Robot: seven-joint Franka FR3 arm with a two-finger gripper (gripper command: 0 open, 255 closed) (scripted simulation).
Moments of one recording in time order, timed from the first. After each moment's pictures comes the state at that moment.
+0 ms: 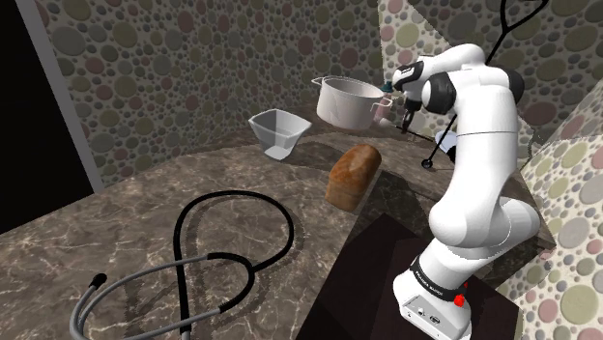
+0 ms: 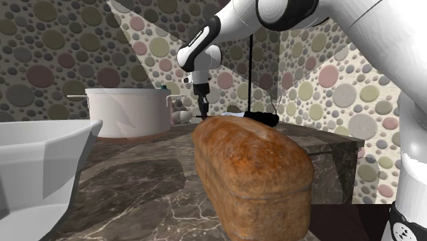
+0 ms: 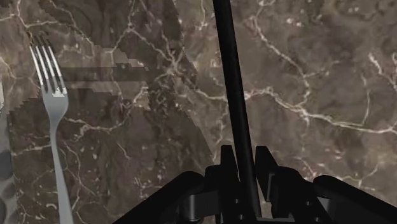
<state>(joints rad) -0.55 0.62 -0.49 -1.36 0.15 1.97 -1.27</state>
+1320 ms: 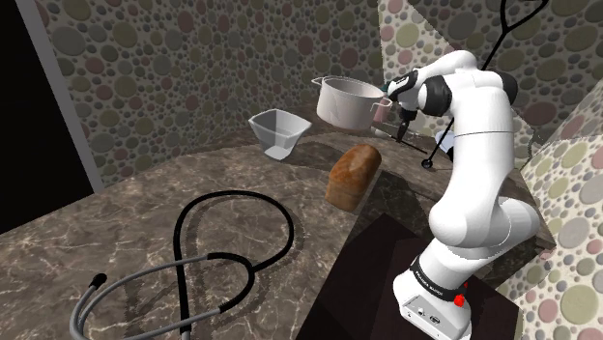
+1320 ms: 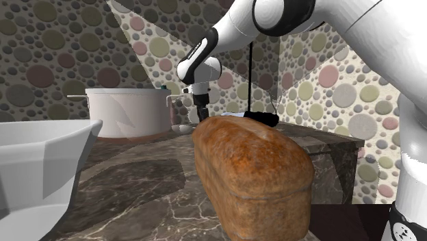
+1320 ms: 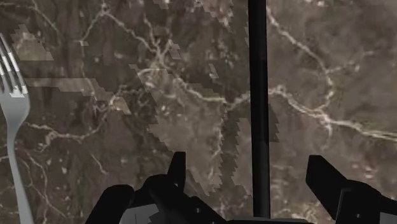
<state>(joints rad) -0.55 0.66 -0.48 -1.42 0.17 2.07 -1.27</state>
